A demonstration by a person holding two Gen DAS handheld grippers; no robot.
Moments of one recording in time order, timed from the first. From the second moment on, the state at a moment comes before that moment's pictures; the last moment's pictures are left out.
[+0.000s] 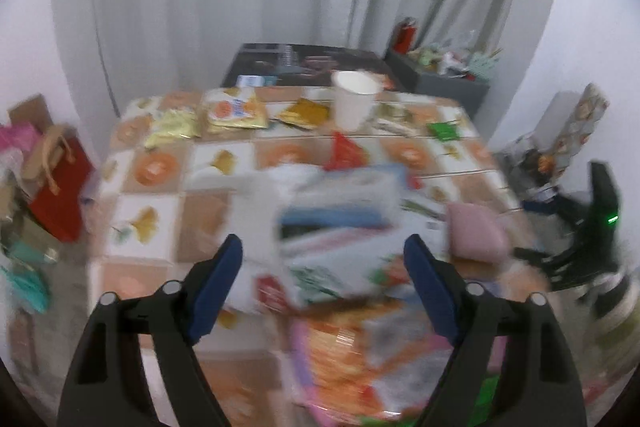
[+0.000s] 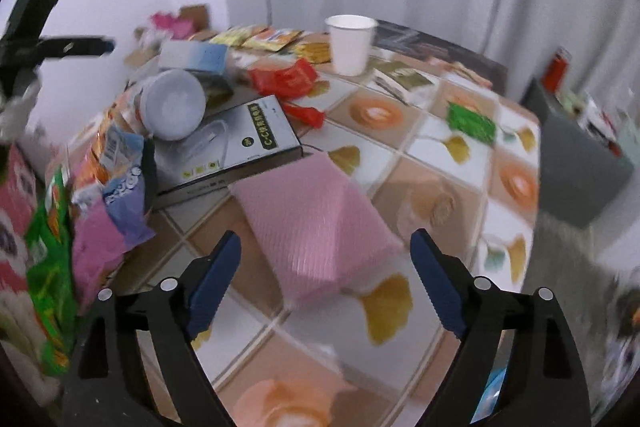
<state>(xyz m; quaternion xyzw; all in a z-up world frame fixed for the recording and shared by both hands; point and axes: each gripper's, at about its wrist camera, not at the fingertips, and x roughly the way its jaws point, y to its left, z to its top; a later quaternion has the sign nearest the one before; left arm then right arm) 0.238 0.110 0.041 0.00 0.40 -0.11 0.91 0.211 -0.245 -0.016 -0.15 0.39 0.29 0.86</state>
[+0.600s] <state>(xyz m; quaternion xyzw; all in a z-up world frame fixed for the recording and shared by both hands) 0.300 0.112 -0.004 0.07 0.48 -0.11 0.87 0.246 -0.194 -0.038 -0.26 0.43 0.38 0.78</state>
